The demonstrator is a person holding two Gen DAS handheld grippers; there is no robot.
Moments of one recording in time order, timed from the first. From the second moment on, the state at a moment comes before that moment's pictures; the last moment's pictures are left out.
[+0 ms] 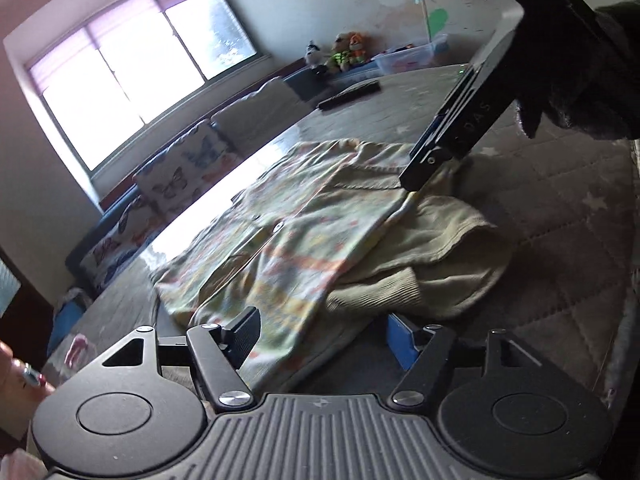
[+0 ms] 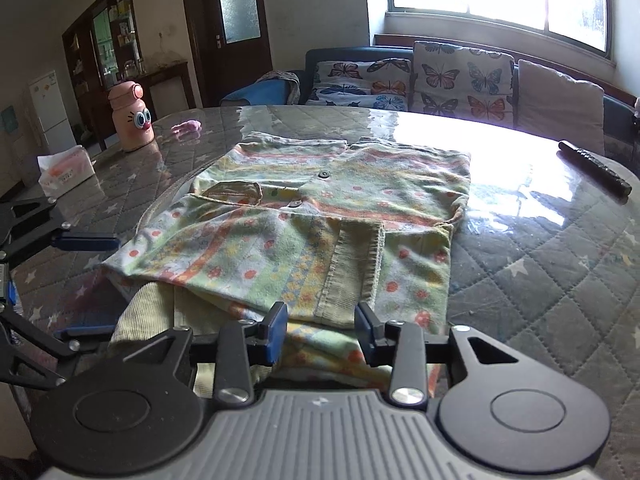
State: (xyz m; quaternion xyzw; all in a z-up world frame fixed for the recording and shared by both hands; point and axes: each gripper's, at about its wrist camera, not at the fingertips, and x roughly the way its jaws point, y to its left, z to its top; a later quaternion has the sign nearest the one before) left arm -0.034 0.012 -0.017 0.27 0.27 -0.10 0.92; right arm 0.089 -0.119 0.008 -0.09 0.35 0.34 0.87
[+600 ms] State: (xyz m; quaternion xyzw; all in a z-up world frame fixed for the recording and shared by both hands) left arm 0.009 0.021 0.015 0.13 0.26 -0.11 0.95; right arm 0.060 -0.135 0.014 -0.18 0.31 0.37 0.85
